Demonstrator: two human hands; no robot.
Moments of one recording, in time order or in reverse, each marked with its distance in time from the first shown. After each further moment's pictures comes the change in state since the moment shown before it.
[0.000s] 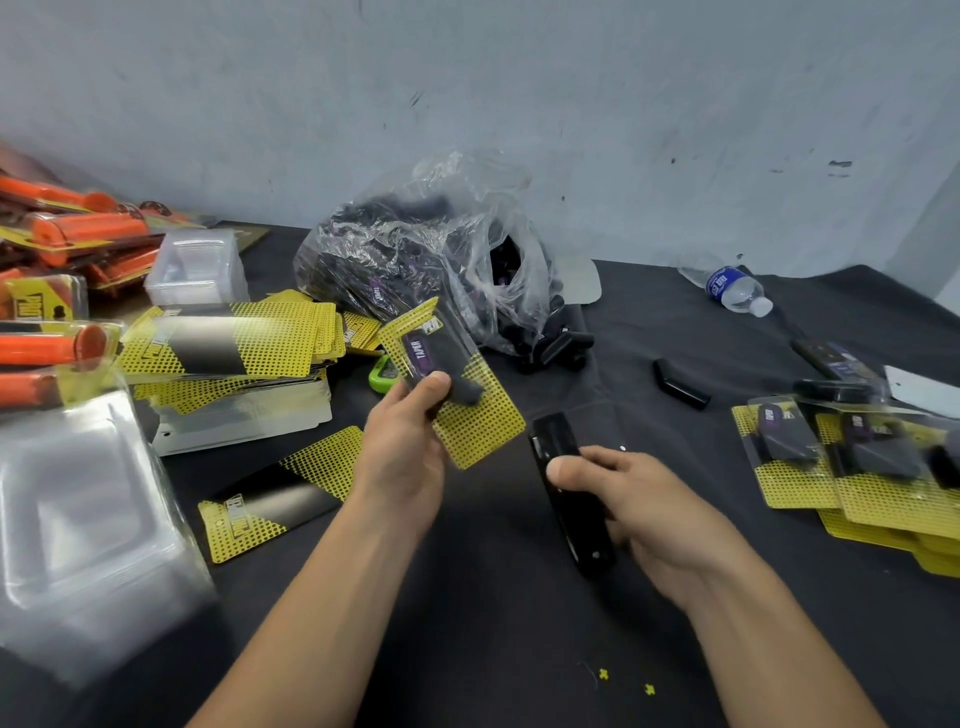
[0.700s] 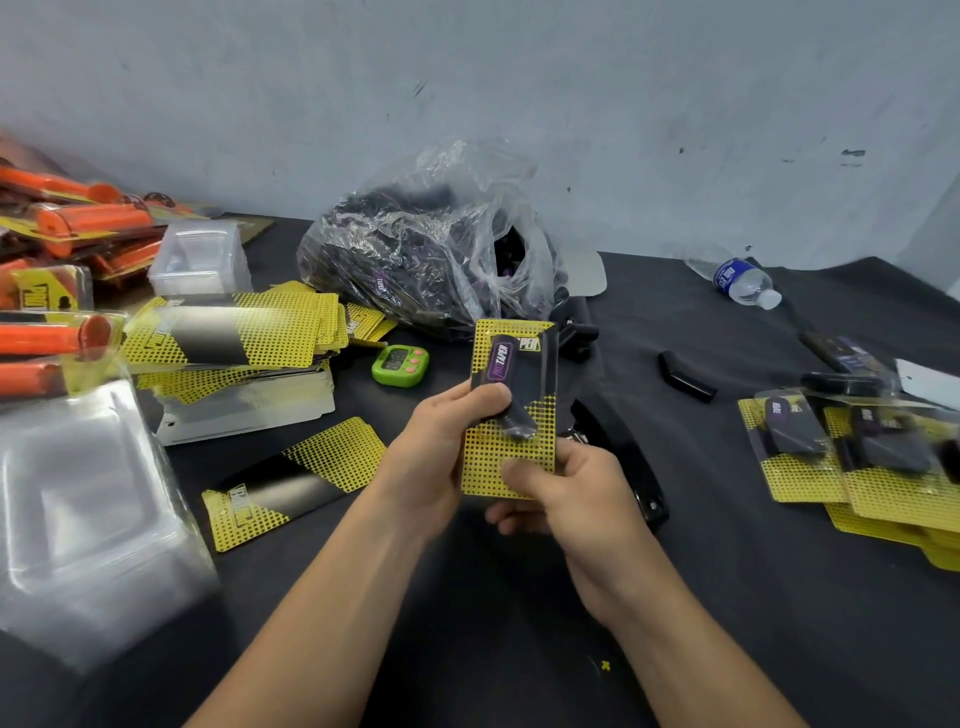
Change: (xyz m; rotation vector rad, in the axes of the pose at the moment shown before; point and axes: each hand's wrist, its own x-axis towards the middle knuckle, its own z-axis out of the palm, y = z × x) left_hand -0.014 -0.004 0.000 0.226 -0.318 -0.138; right_hand -0.007 0.004 0.051 0.148 0.046 -0.165
